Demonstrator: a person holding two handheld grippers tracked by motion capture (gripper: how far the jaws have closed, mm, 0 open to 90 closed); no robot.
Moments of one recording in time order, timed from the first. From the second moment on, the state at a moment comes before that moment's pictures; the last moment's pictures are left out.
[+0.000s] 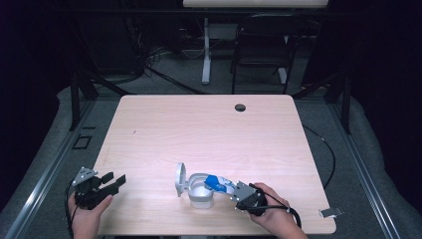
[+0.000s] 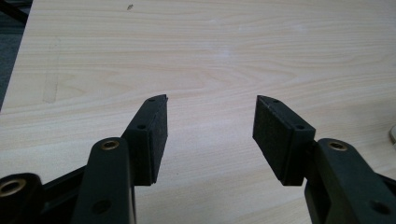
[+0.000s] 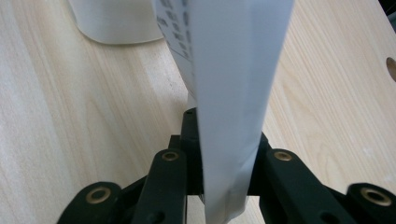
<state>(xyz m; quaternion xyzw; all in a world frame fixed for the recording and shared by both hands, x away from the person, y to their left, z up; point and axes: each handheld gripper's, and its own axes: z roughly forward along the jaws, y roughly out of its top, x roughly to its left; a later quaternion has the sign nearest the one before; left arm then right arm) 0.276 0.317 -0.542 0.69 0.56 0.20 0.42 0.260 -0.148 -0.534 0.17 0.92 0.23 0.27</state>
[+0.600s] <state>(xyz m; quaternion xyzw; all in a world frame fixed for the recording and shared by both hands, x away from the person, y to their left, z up) 0.276 0.316 -0.542 0.69 0.56 0.20 0.42 0.259 -0.162 -0.544 0.22 0.89 0.30 0.26</state>
